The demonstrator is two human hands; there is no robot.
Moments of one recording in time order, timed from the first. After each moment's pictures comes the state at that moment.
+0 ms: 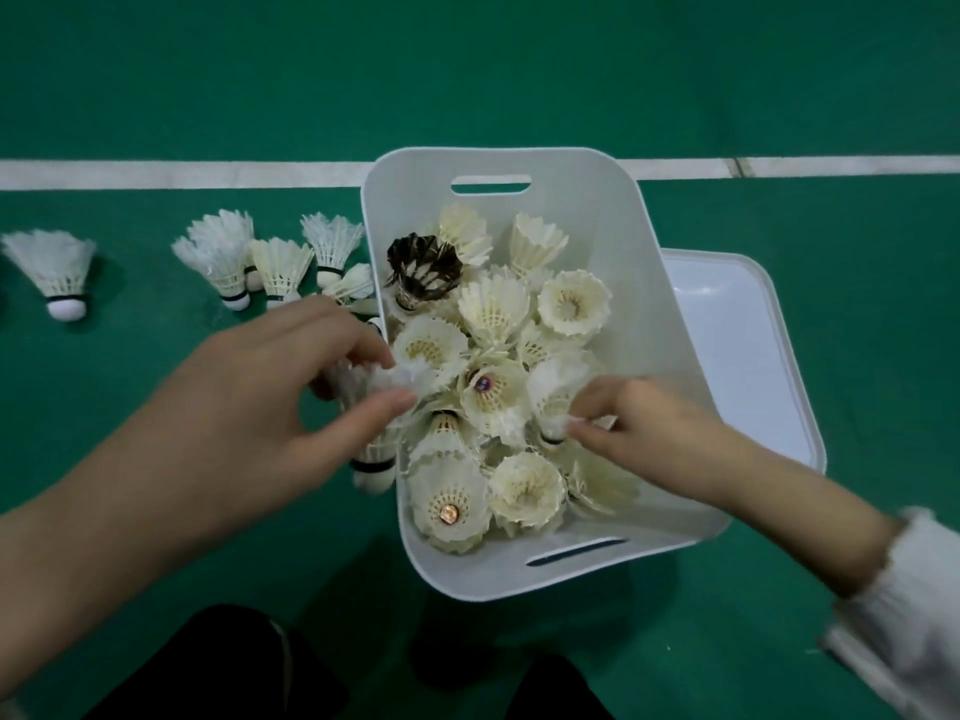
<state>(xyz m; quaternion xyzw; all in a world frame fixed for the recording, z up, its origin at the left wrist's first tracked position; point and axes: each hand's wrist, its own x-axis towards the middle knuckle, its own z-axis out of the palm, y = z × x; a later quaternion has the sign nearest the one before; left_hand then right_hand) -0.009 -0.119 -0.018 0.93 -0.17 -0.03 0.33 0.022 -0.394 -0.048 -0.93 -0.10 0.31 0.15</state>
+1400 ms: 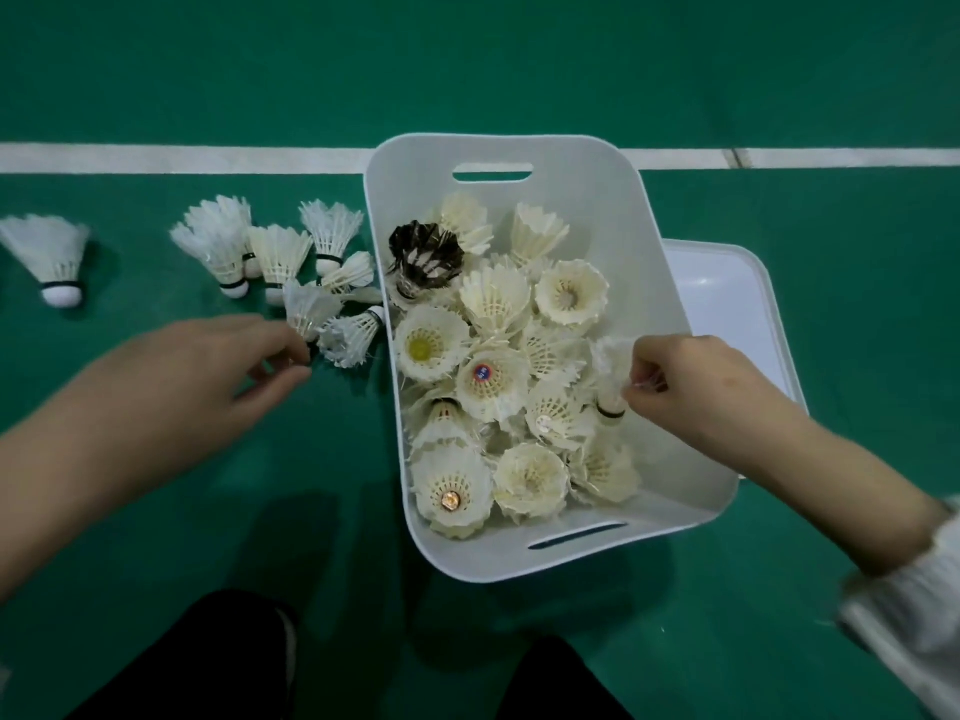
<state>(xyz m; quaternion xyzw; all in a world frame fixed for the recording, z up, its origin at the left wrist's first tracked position) 0.007 -0.064 -0.068 0.96 -0.16 -0.09 0.23 0.030 -0.406 -0.026 -0.97 -0.04 0.22 0.04</state>
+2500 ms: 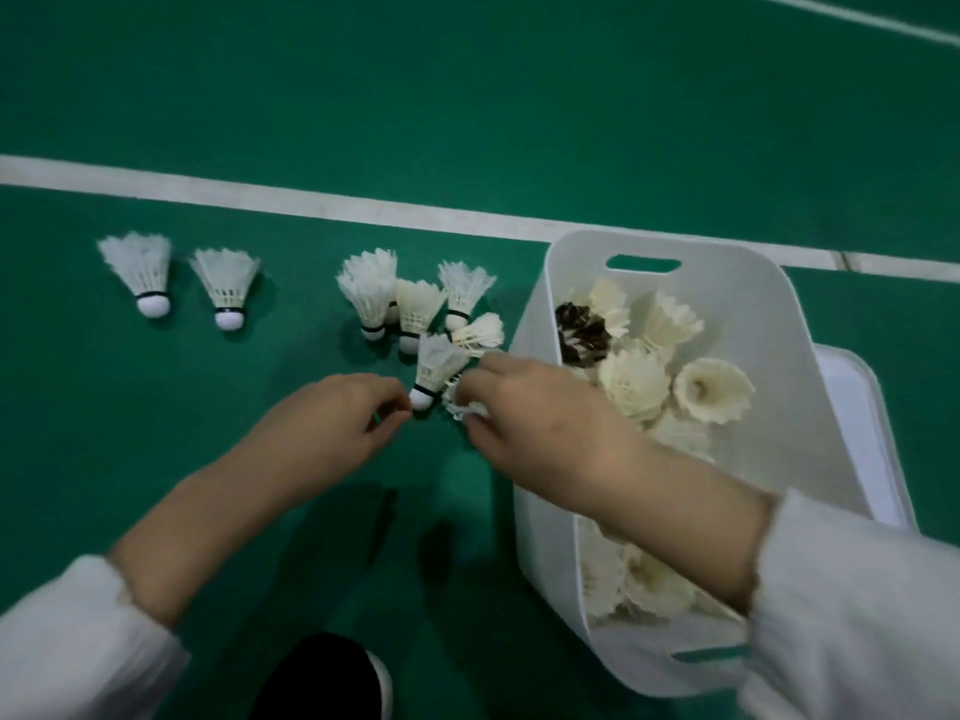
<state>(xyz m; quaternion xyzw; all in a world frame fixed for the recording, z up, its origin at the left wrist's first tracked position) 0.021 -0.014 -0.115 0.95 -0.07 -0.16 0.27 0.054 -0.194 -0.031 -0.92 -0.34 0.20 0.05</state>
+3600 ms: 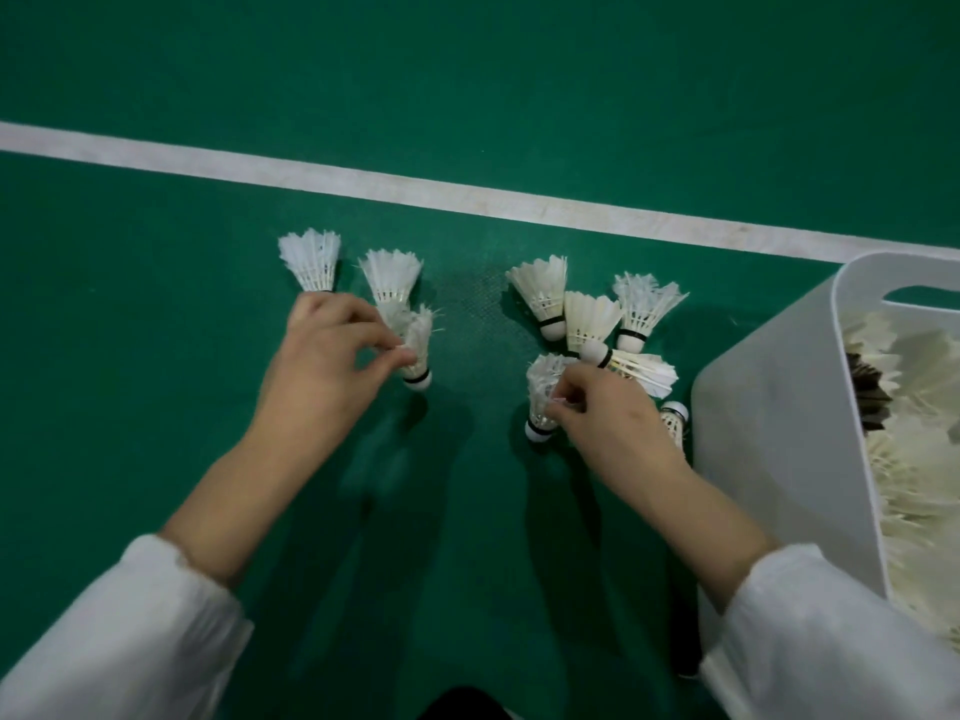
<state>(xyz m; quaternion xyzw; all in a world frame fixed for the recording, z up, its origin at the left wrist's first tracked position) 0.031 0.120 -0.151 0.96 0.12 0.08 0.24 0.088 -0.104 -0.143 -0.93 -0.12 0.25 0.24</state>
